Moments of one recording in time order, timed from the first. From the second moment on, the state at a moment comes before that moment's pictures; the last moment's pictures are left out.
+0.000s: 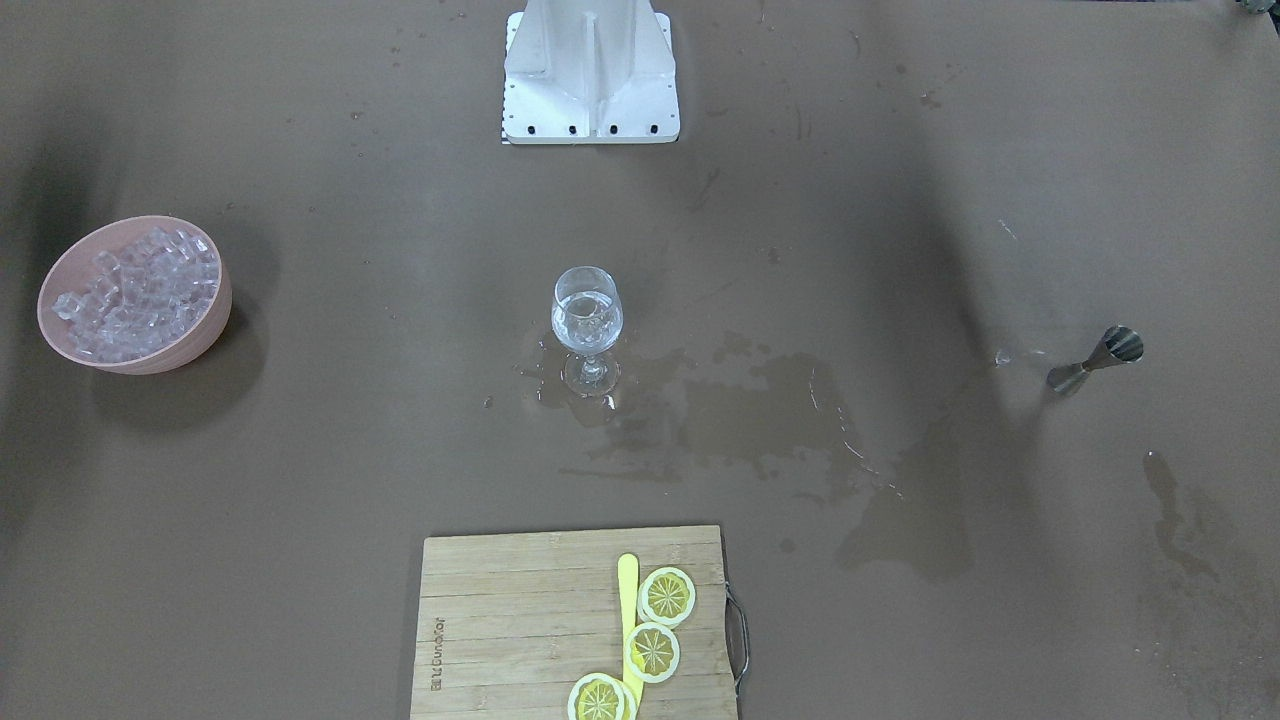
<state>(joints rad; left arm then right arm) -1.64 -1.66 -1.47 -2.13 -2.49 -0.46 1.46 -1.57 1.70 -1.48 2.36 0.24</state>
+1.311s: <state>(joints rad) -1.58 -1.73 -1.60 -1.73 -2.25 -0.17 1.46 -1.62 1.72 -1.47 2.36 0.24</state>
